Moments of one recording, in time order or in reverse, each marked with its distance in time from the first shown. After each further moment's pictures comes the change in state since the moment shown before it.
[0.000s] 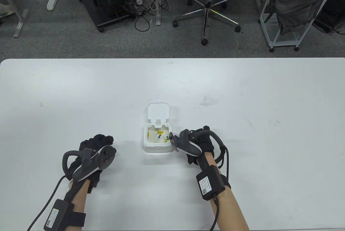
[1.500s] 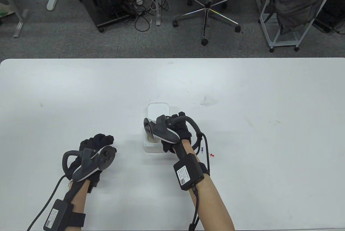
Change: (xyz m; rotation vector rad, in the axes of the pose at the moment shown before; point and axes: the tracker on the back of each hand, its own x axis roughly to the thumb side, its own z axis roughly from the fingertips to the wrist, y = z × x) left_hand 0.000 -0.002 -0.001 0.012 -0.009 -0.001; right_hand 0.044 -0.087 -0.018 -0.092 -0.070 -0.120
